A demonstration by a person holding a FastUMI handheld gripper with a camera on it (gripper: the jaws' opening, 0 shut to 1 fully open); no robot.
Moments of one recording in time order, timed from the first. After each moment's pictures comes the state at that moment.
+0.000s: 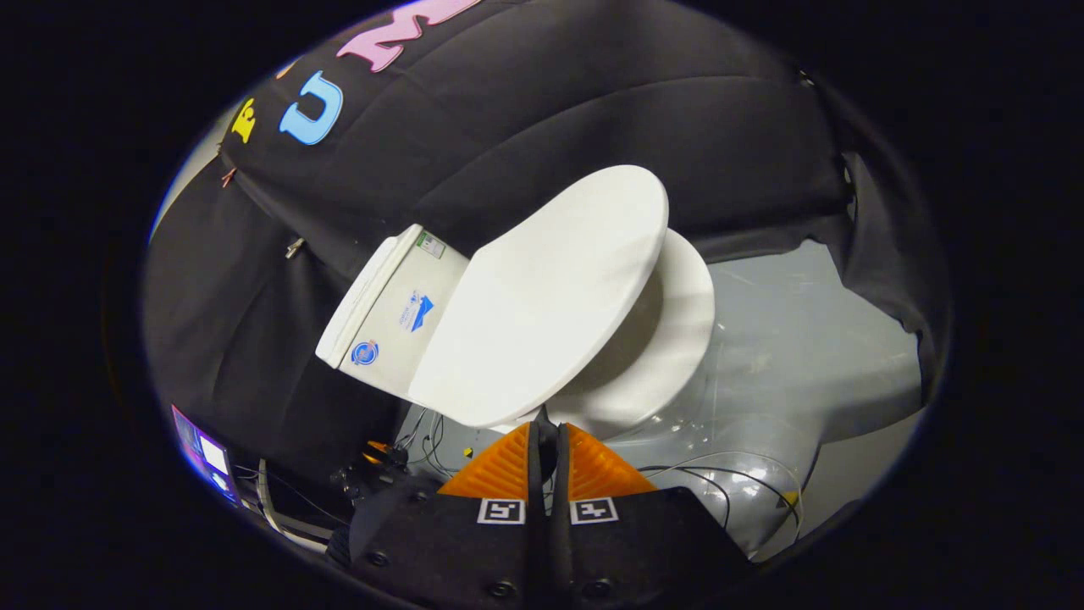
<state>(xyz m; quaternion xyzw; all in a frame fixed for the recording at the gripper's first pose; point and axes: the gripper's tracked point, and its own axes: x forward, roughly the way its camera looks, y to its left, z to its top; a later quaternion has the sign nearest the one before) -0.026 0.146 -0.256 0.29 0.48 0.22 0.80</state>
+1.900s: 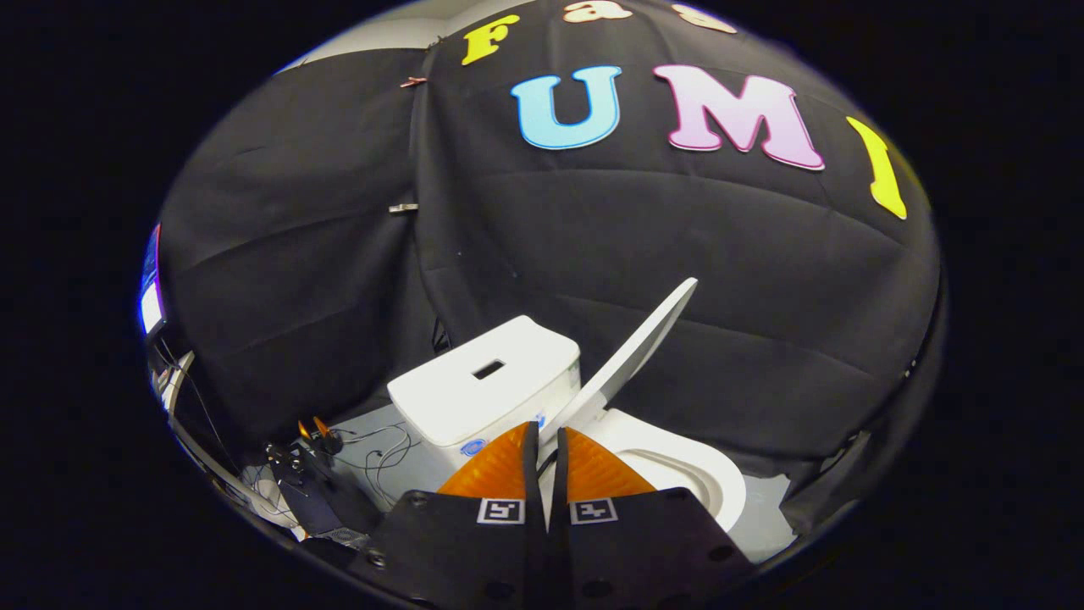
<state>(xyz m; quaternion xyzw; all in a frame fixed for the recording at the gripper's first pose) 0.040 0.380 0.017 0.04 0.26 0.32 0.91</state>
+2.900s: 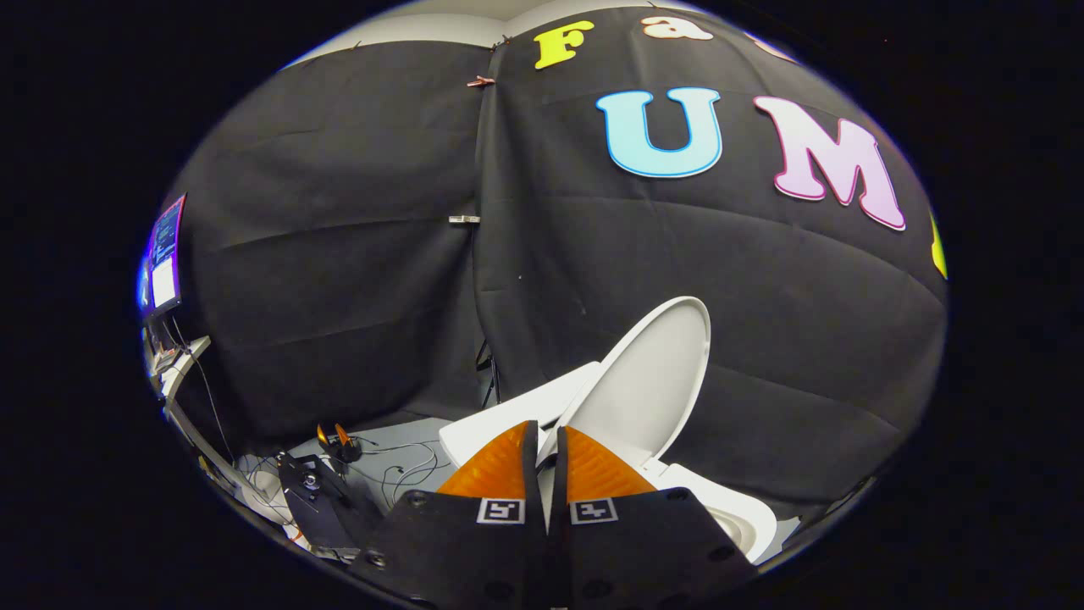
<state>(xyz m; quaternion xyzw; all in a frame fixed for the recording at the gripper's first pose) 0.051 0.515 0.049 0.02 0.21 0.39 0.90</state>
